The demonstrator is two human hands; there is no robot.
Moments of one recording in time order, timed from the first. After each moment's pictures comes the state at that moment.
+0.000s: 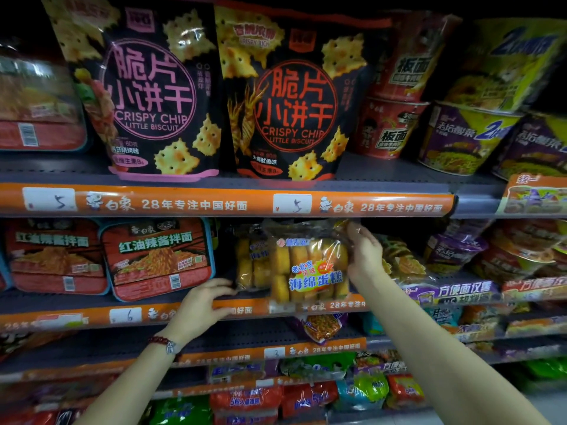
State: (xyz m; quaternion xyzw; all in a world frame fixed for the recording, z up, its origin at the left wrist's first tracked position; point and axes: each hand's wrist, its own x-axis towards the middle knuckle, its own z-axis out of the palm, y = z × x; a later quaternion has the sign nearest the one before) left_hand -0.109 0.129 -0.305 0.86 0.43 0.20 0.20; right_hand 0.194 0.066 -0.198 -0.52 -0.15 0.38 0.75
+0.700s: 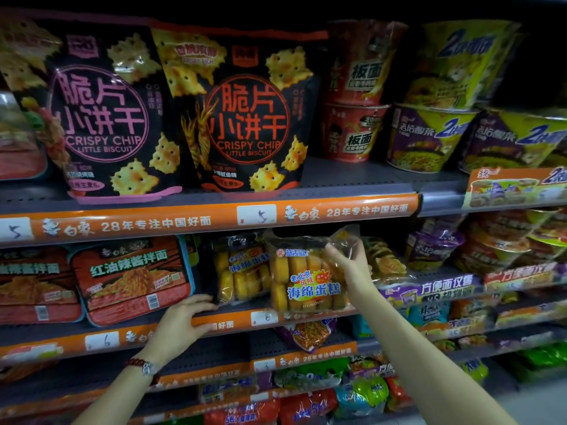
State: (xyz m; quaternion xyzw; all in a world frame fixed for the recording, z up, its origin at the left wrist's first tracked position) left_hand -0.107 0.129 -0.304 0.85 0.44 0.20 0.20; right_hand 0.226 0.036 -0.227 -0.60 -0.31 0.38 0.64
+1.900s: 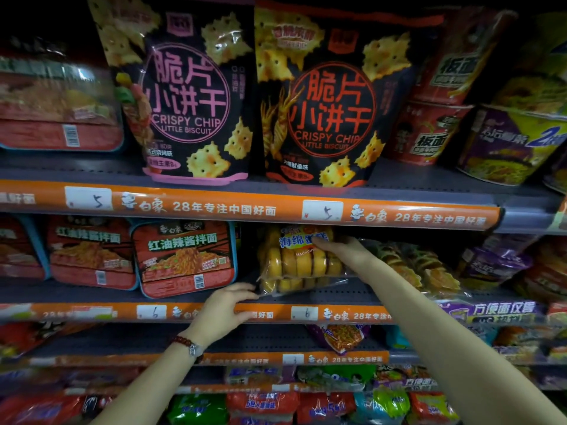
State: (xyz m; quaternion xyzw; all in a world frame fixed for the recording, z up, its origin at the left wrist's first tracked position) left_hand -0.110 0.125 -0.295 0.85 0.43 0.18 0.23; right_hand 0.175 0.115 -0.203 -0.63 -0.42 0.48 0.44
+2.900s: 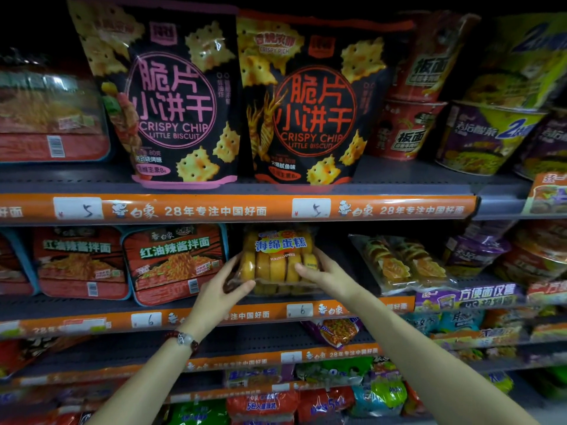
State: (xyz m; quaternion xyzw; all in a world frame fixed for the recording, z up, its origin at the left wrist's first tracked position) left_hand -0.100 0.116 -0.257 0.72 0.45 0.31 0.42; right_hand 0.142 0.065 -0.227 -0.60 -0.50 0.48 0.41
